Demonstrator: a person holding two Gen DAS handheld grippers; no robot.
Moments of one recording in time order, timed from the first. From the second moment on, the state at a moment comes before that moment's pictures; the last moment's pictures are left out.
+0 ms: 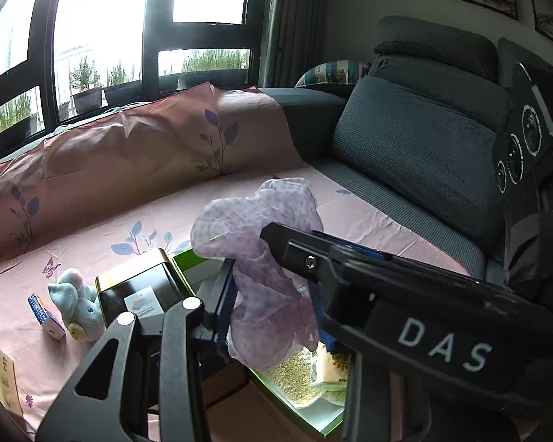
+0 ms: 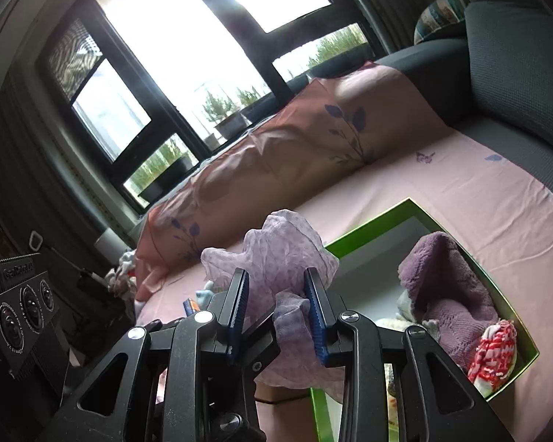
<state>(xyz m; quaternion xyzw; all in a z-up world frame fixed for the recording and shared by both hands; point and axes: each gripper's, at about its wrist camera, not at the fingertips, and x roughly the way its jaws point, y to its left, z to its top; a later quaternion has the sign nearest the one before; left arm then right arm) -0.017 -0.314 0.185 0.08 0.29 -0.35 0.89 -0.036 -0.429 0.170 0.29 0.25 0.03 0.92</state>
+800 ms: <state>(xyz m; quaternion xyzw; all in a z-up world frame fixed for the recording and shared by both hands) 0.031 -0.372 0.127 0.09 0.40 -0.32 0.85 -0.027 -0.493 0.101 0.43 0.27 -0.01 0.86</state>
